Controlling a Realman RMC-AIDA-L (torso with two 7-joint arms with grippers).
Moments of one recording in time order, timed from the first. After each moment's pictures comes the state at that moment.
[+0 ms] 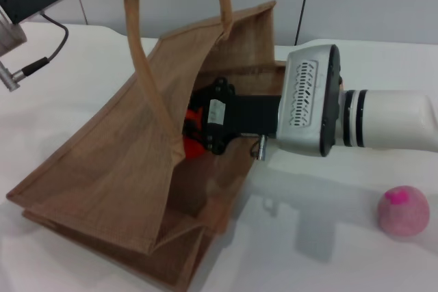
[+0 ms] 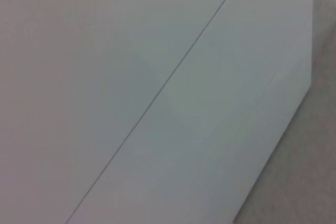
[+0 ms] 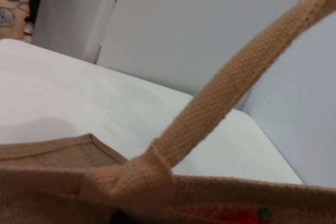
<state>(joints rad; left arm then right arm) -0.61 -2.00 0.57 0.60 -1.67 -1.66 1.32 1.08 2.04 -0.04 0.19 -2.49 -0.95 0.44</state>
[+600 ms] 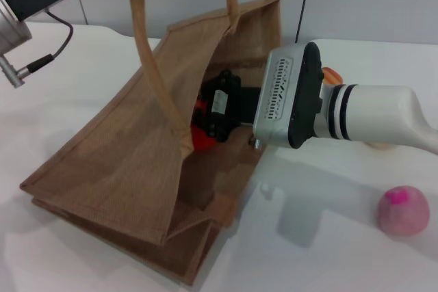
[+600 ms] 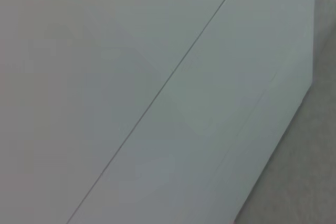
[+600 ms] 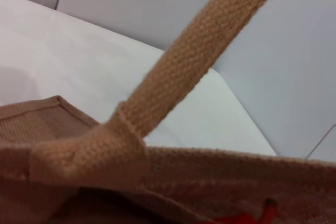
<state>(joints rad) -0.62 -2.00 0.57 0.60 -1.67 -1.64 1.32 1.10 2.05 0.01 0.23 -2.48 -0.75 0.38</state>
